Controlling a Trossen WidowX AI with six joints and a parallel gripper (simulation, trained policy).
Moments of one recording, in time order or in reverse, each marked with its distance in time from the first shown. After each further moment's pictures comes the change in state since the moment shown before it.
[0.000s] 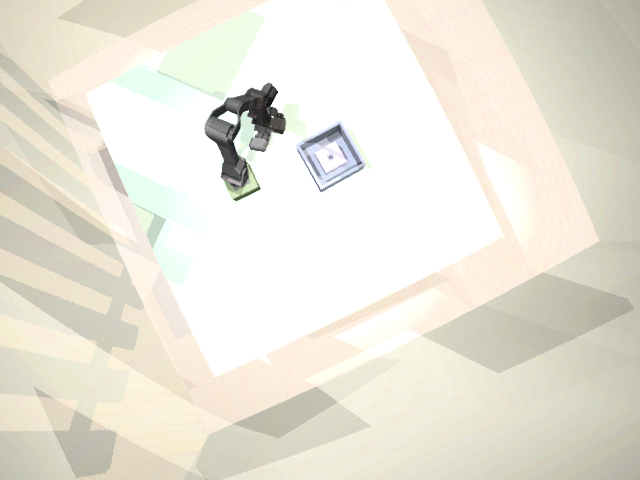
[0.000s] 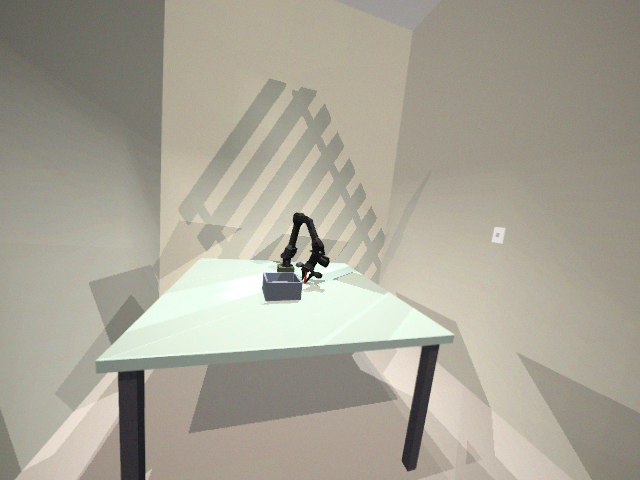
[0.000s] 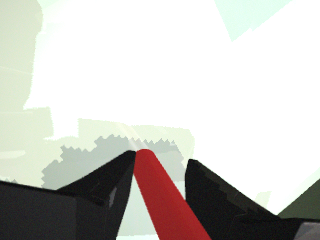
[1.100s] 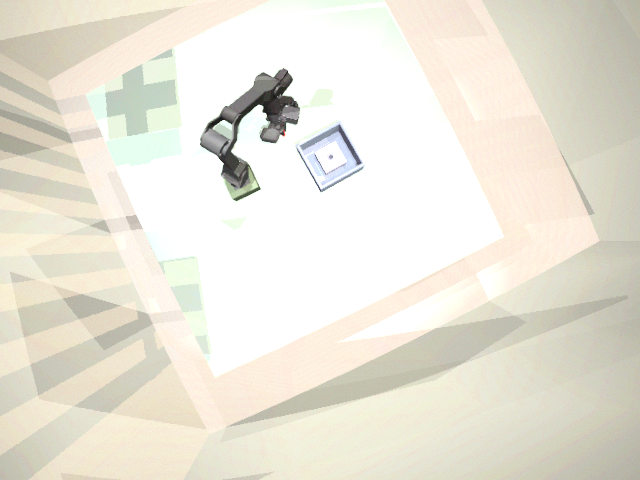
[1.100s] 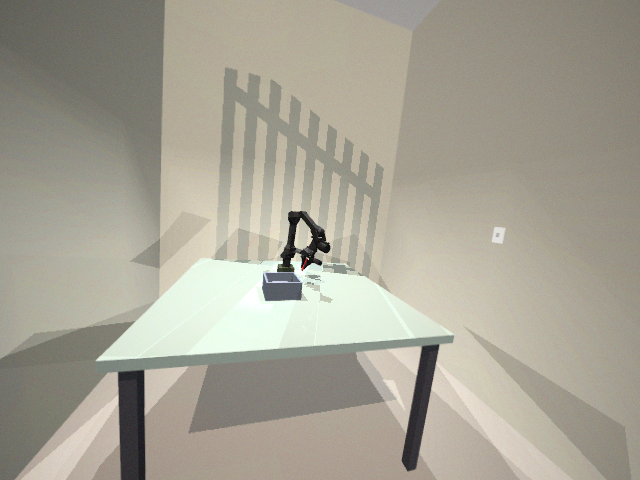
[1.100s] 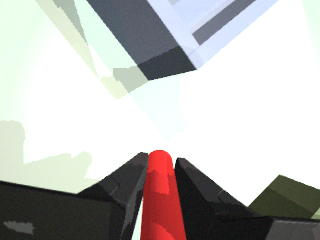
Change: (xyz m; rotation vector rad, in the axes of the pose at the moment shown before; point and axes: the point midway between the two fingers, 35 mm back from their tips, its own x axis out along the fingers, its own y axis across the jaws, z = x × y) arm -0.096 -0.016 0.080 0.103 -0.156 -0.006
